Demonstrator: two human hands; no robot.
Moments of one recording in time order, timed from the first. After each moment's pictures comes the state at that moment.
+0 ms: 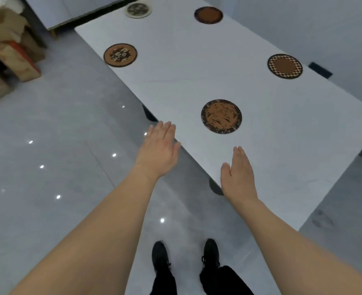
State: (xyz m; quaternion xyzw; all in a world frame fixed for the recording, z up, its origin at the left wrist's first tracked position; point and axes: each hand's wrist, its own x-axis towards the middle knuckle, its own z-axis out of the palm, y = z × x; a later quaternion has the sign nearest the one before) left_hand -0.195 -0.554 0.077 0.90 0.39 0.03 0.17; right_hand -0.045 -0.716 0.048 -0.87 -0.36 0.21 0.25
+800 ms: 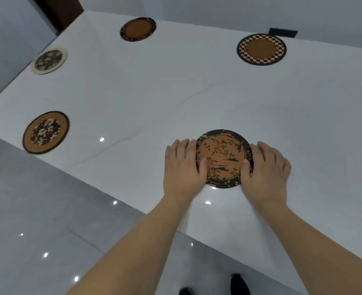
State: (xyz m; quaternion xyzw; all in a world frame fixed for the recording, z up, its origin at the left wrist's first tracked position) left_hand 0.000 -0.409 -0.078 0.95 0.25 0.08 0.14; right_hand 0.090 -0.577 -0.082 -0.97 -0.19 0.01 0.15
